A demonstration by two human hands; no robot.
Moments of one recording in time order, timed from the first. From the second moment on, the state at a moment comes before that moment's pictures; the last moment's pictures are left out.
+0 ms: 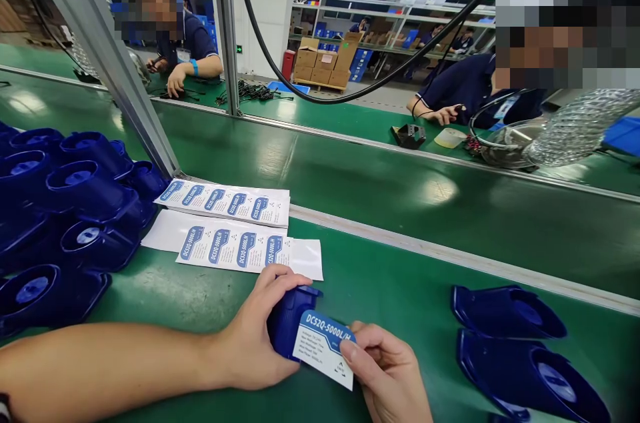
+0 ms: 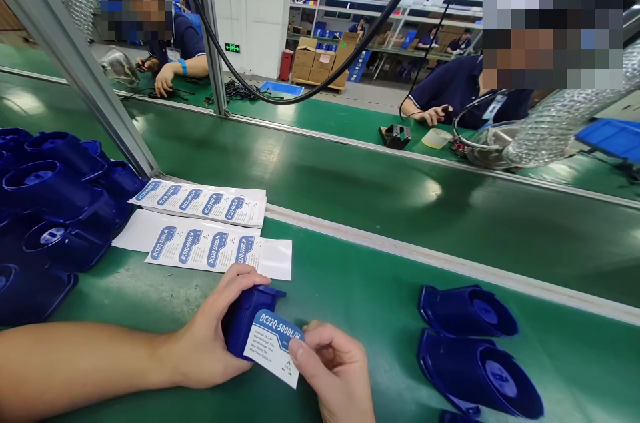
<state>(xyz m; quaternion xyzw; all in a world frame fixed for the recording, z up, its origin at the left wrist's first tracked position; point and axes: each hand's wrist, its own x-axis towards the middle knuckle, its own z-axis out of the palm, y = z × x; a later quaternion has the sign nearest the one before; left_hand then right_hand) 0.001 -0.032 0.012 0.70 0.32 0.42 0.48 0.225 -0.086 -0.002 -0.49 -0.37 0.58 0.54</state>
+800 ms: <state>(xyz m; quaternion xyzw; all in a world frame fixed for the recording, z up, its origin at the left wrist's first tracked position) -0.001 -0.031 0.013 0.71 0.32 0.41 0.47 0.223 -0.091 0.002 -0.51 -0.31 0.60 0.53</state>
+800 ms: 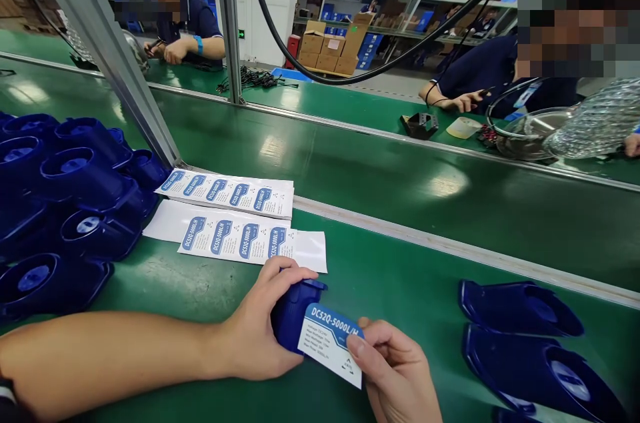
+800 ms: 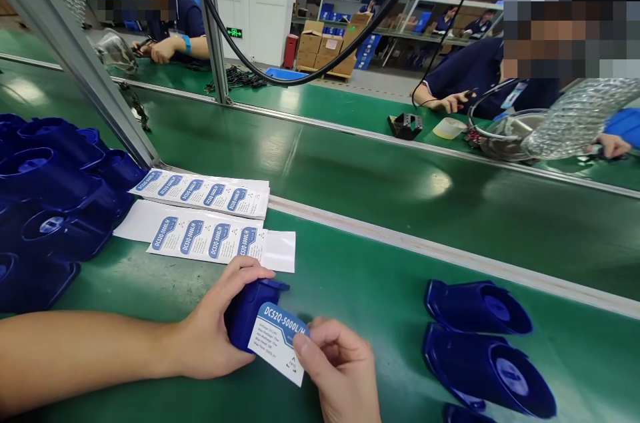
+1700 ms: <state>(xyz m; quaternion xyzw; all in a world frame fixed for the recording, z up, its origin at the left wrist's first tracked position) -0.002 -0.032 0.012 0.72 0.31 0.40 0.47 0.220 -0.095 0.006 -0.53 -0.31 0.59 0.52</state>
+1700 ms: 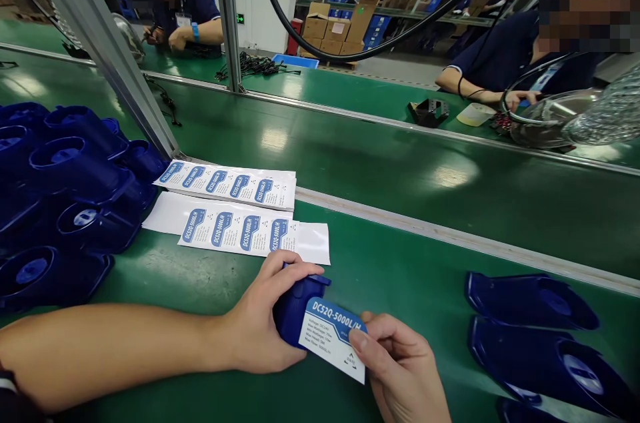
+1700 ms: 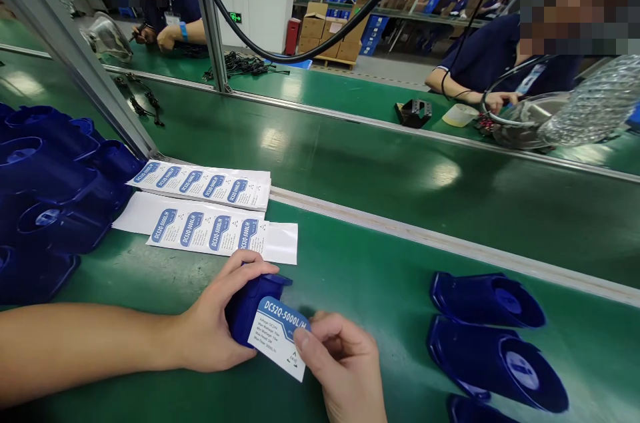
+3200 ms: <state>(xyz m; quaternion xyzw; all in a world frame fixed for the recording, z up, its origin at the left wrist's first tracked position) -0.004 -0.032 0.010 0.72 0.32 0.40 0.47 0.226 -0.094 0.000 -0.52 -0.33 0.59 0.51</state>
